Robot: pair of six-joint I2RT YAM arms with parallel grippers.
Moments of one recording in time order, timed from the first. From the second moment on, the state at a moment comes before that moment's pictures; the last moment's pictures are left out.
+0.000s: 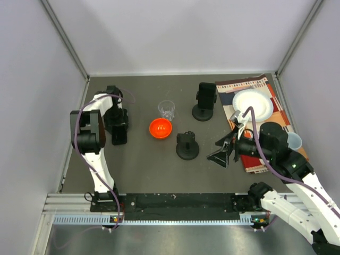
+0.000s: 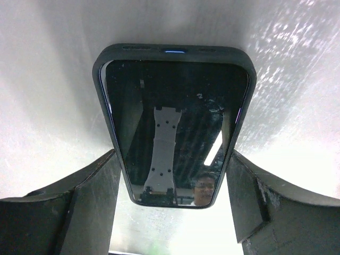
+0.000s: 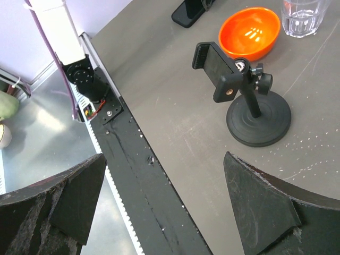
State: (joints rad) left arm 0.03 2.05 1.51 -0.93 -0.07 -0.15; right arm 0.58 0.62 0.89 -0.62 -0.54 0.23
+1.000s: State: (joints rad) left arm -0.04 1.35 1.24 -0.80 0.04 -0.24; right arm 0.58 0.90 1.12 -0.55 -0.41 0.35
